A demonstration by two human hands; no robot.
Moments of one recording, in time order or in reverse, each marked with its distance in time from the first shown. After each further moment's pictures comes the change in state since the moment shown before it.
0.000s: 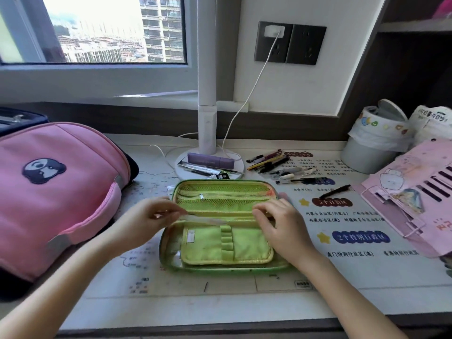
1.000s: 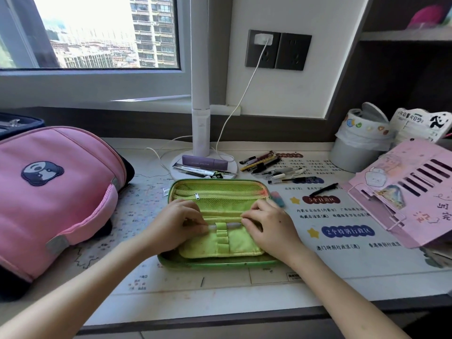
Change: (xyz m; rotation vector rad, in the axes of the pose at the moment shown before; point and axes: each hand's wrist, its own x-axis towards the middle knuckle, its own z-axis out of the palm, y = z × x) left_hand 0.021 0.003 0.042 0.300 0.027 0.296; right_hand -0.005 0.003 0.007 -0.151 -0.071 -0.071
